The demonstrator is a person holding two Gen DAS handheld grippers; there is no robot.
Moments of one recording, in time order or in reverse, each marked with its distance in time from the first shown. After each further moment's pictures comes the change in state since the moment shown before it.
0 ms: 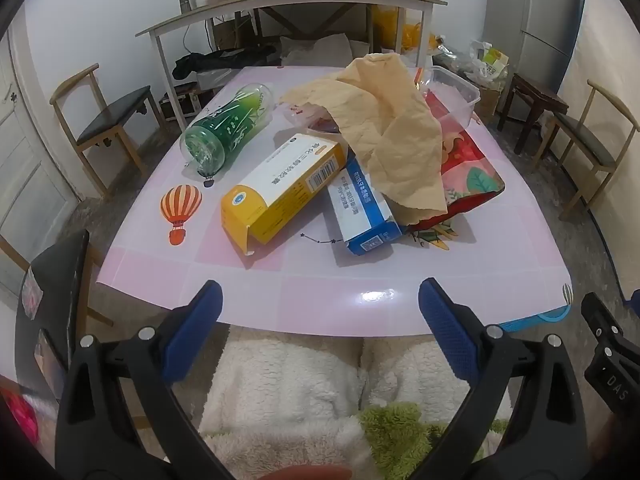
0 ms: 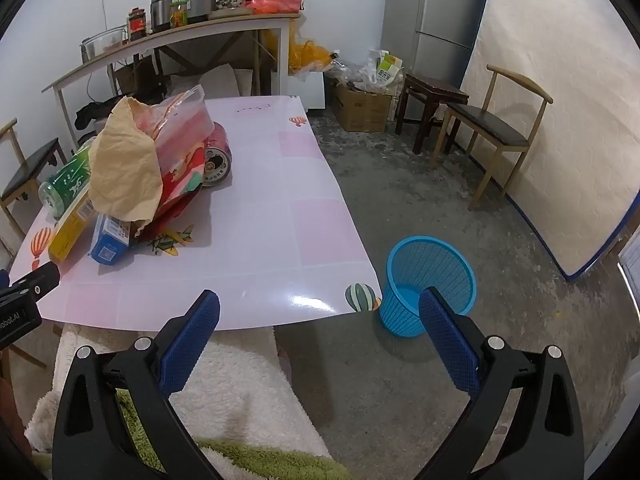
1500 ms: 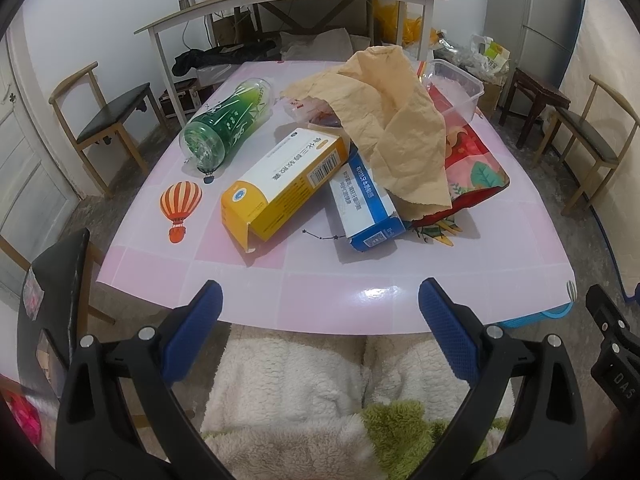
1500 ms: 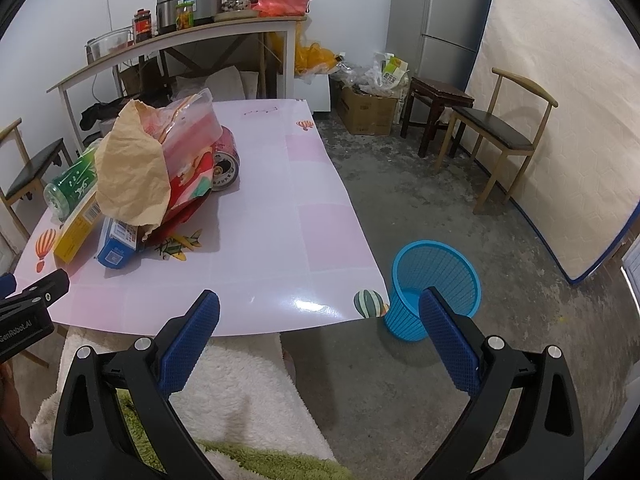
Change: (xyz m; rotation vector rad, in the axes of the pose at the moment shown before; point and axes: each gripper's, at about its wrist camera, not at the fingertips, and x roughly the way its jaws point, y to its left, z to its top) left arm 0.003 -0.002 0.002 0.005 0.017 0.008; right arm -0.001 -0.004 0.001 -0.006 -0.007 0.016
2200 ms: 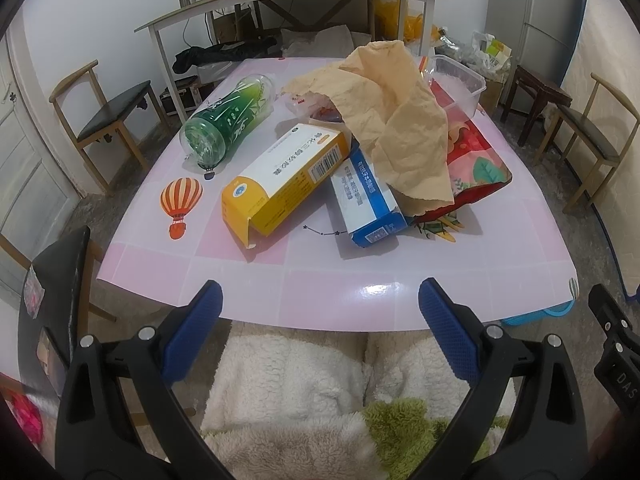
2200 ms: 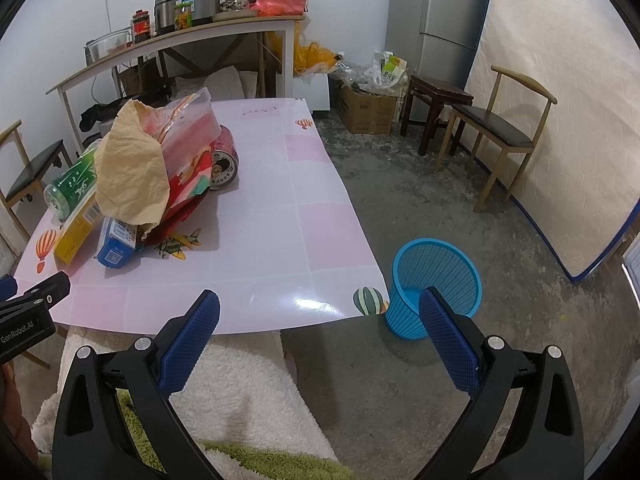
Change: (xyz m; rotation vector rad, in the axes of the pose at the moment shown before) left arm 0.000 0.000 -0.001 0.002 0.003 0.001; right arm 0.000 -0.001 -0.001 0.002 -0.002 0.004
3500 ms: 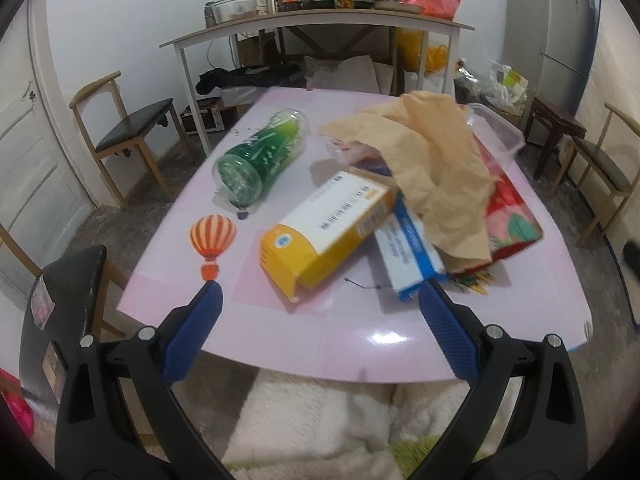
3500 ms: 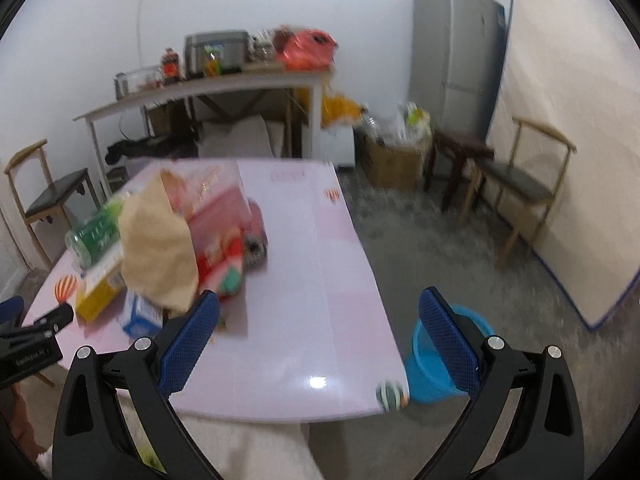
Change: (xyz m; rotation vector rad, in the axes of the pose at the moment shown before) left arm 0.000 0.043 0.023 -0.053 -0.106 0.050; right arm -0.008 0.014 0.053 -0.056 -0.220 0.107
